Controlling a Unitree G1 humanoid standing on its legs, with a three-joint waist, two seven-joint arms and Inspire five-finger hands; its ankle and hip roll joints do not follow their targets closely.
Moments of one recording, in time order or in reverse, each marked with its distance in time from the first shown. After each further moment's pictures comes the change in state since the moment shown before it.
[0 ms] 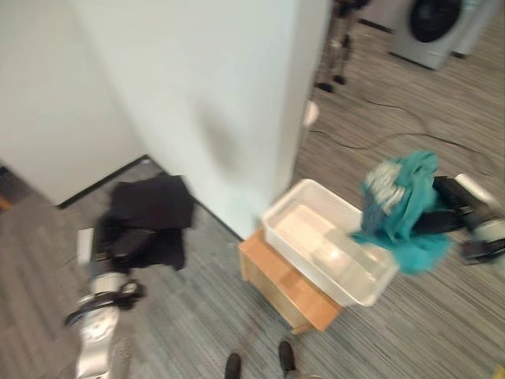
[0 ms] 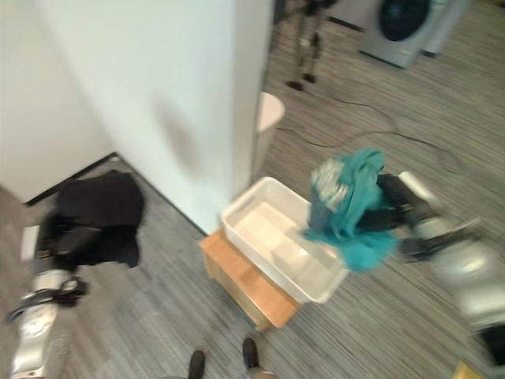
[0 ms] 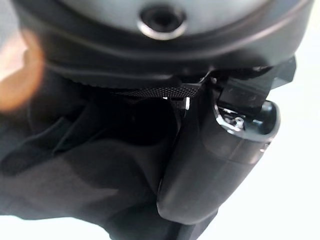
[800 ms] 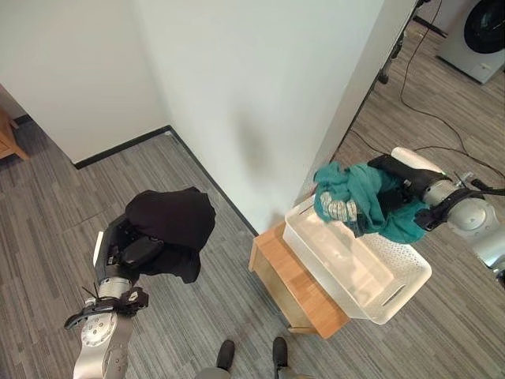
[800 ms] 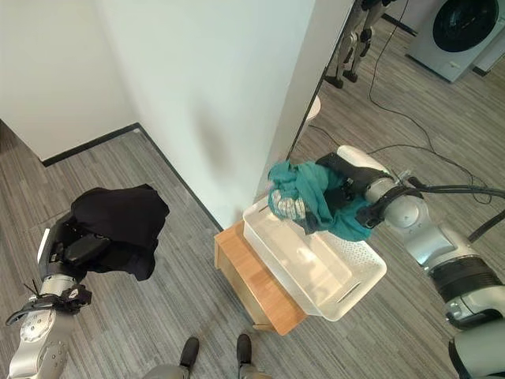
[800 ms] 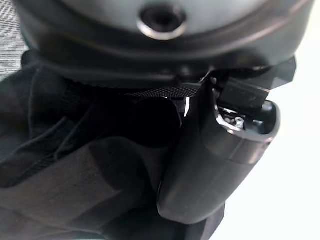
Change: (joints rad) left arm 0.023 0.027 0.006 0.033 -0.036 0.000 0.003; right arm -0.290 0.132 0.402 0.010 -0.286 -0.034 0.054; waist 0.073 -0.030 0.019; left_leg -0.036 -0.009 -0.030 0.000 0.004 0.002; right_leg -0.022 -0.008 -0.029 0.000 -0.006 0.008
